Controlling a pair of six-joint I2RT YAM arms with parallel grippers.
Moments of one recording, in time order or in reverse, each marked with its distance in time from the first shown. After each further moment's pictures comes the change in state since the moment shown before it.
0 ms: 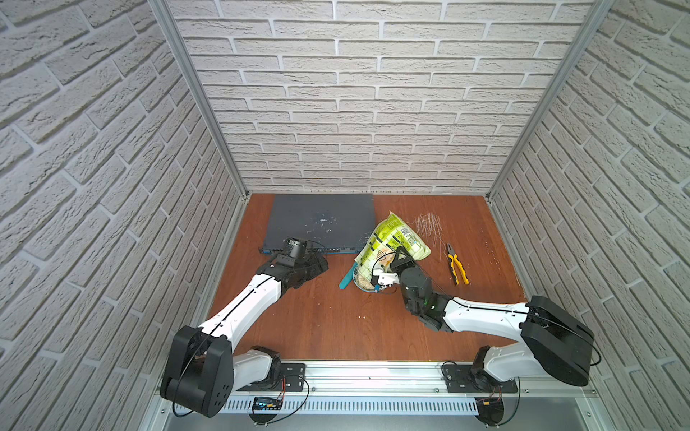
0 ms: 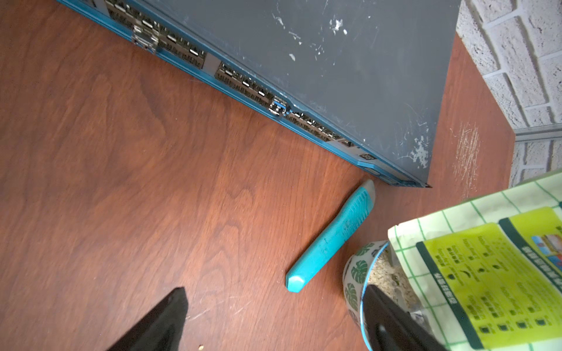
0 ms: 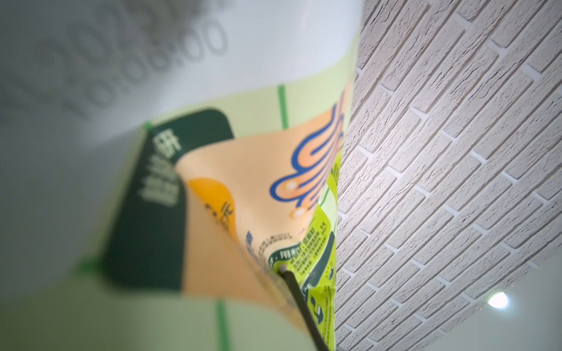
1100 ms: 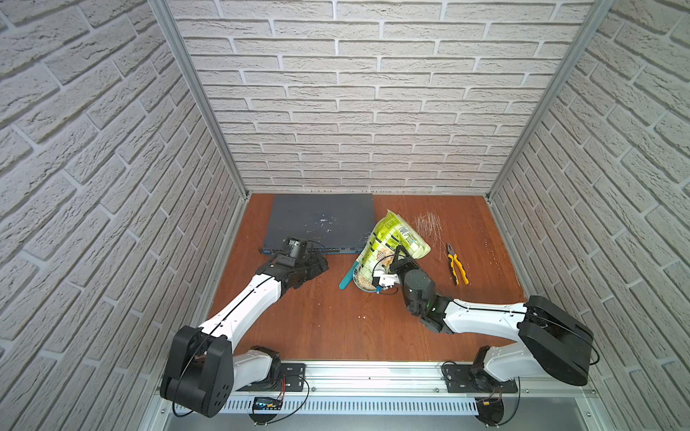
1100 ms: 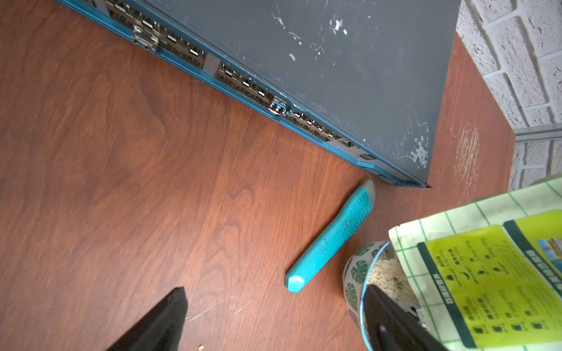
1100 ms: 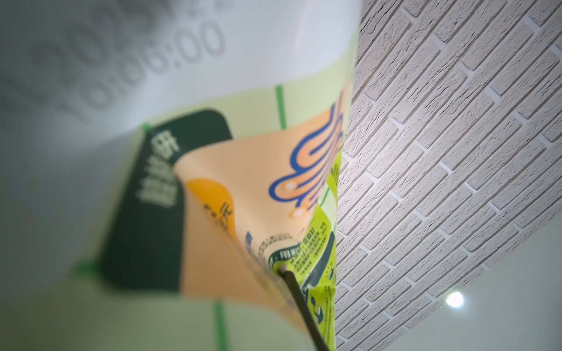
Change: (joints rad) left arm 0.000 0.000 0.000 0.000 0.000 0.000; right arm -0.001 0.013 -0.034 0.120 -0.022 -0.161
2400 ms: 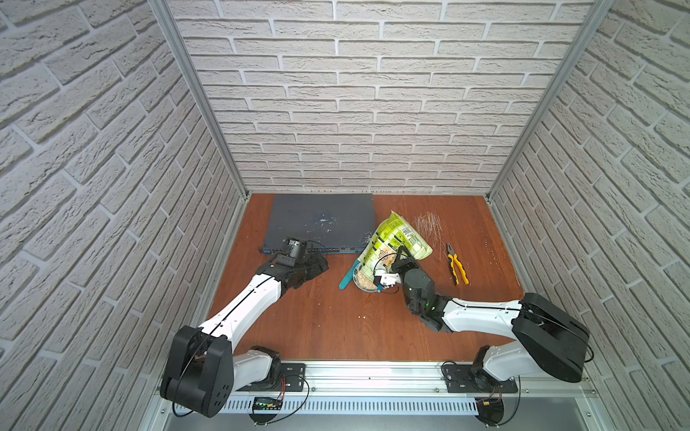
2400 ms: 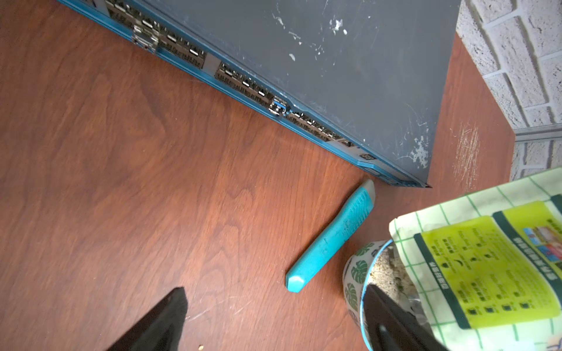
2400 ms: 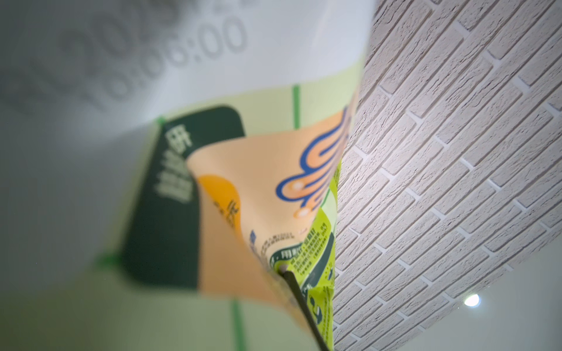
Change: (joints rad) left arm 0.000 0.000 0.000 0.000 0.000 0.000; right arm -0.033 0.024 -0.015 0.012 0.004 0.040
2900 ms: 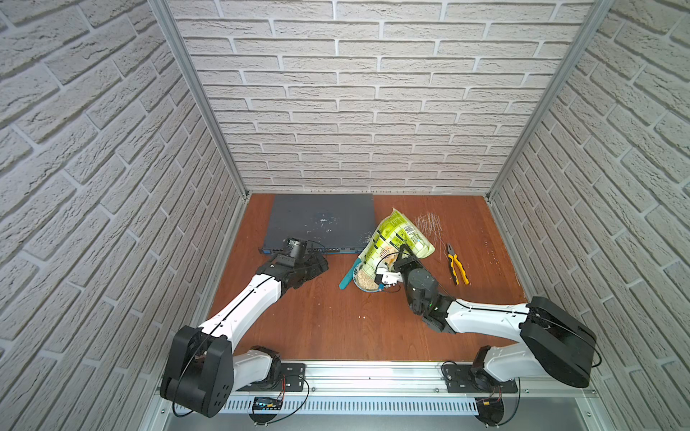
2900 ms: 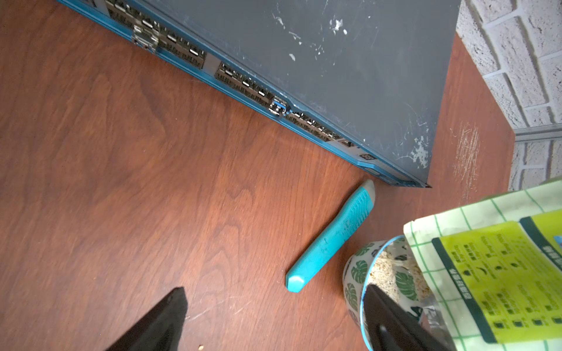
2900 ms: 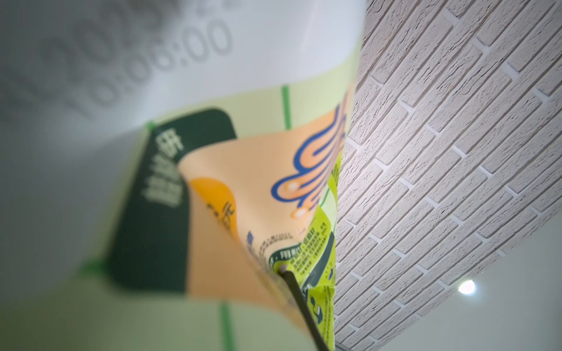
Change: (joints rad) left arm 0.000 0.000 0.000 0.000 0.000 0.000; right arm -0.004 -0.048 -0.001 -0.005 -0.002 0.004
